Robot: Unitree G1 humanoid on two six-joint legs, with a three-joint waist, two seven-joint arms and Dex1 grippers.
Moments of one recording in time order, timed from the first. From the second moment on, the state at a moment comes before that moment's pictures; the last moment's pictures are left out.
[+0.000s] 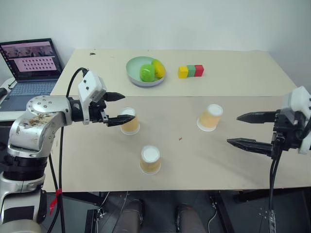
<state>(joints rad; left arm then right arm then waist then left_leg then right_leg) -0.63 0.82 0.04 -0.18 -0.47 0.68 -1.03 -0.13 -1.16 -0.53 -0.53 0.81 0.88 1.02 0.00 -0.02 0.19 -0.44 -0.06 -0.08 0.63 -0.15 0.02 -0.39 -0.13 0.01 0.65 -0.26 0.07</state>
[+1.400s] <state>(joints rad) -0.71 0.58 -0.05 0.31 -0.29 0.41 -0.98 -0.26 -1.04 -0.41 -0.53 0.76 0.88 0.78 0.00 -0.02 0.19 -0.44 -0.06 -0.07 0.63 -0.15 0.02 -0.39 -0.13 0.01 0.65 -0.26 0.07</state>
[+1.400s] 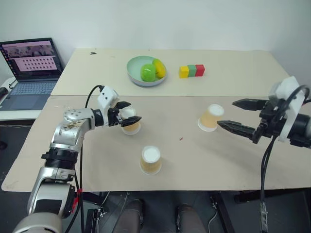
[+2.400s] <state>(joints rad) -1.11 0.20 -0.16 0.84 -0.10 0.17 -0.95 -0.15 -0.98 -0.49 -0.68 0.82 0.93 0.61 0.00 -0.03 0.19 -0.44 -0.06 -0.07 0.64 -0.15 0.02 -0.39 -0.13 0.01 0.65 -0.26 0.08</state>
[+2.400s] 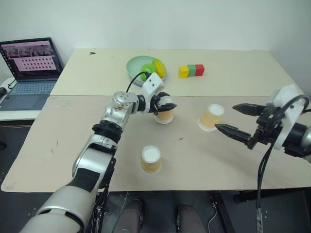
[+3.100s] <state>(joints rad) -1.10 0.22 -0.12 0.72 -0.14 0.29 -1.03 -0.15 -0.98 -0.49 -0.68 0.84 0.93 0.56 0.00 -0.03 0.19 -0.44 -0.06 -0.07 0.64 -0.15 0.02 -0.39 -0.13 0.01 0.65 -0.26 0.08</state>
